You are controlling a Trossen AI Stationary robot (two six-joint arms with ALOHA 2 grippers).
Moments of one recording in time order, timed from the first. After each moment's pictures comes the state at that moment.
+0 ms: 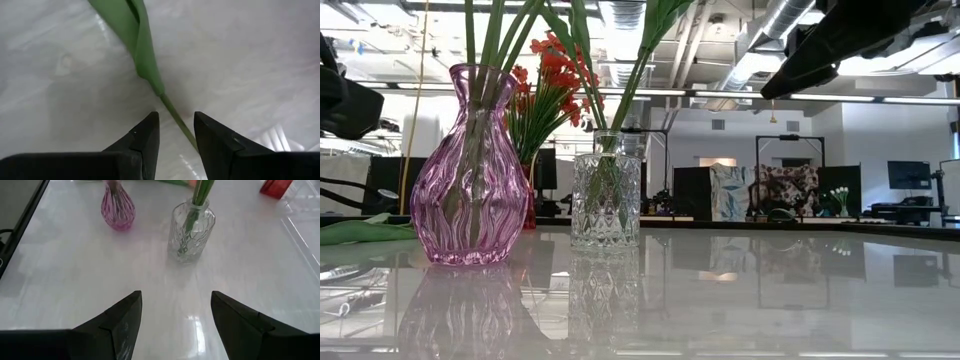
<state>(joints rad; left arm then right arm) -0.76 1.43 0.65 -0.59 -0.20 -1.88 0.46 1.30 0.81 -0.23 0.41 0.31</state>
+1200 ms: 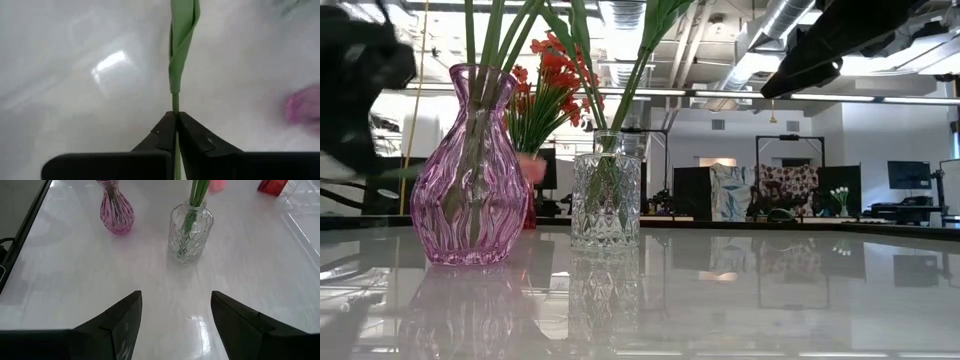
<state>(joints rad) -0.73 1.23 0.64 -0.77 -0.44 -1.76 0.46 1.30 0.81 -0.22 0.42 0.35</state>
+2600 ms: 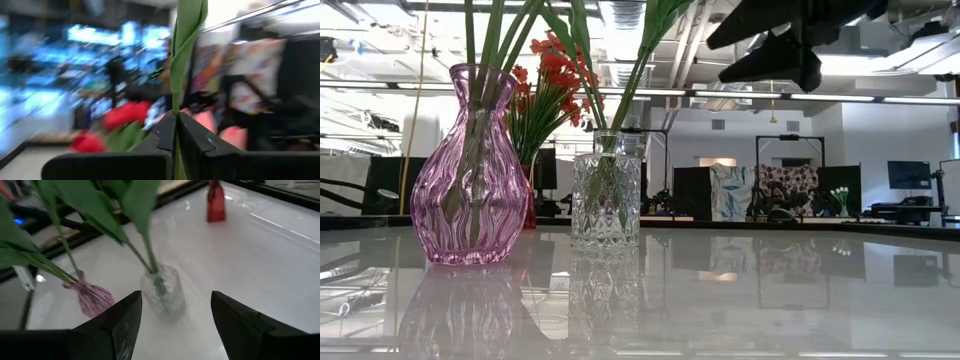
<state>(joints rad) -0.64 0.41 0.63 0.01 -0.47 -0.03 0.42 1.35 0.81 0.01 0.64 0.66</state>
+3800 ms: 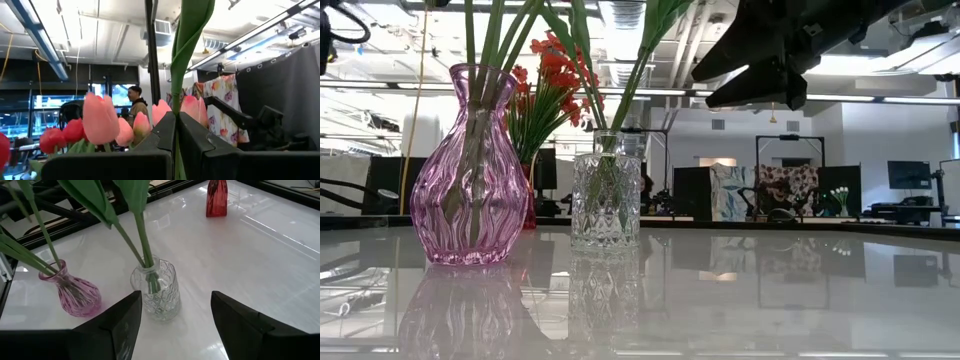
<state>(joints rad) -0.64 1.07 0.11 1.55 -0.21 0.21 0.40 1.46 0.81 0.11 0.63 0.59</state>
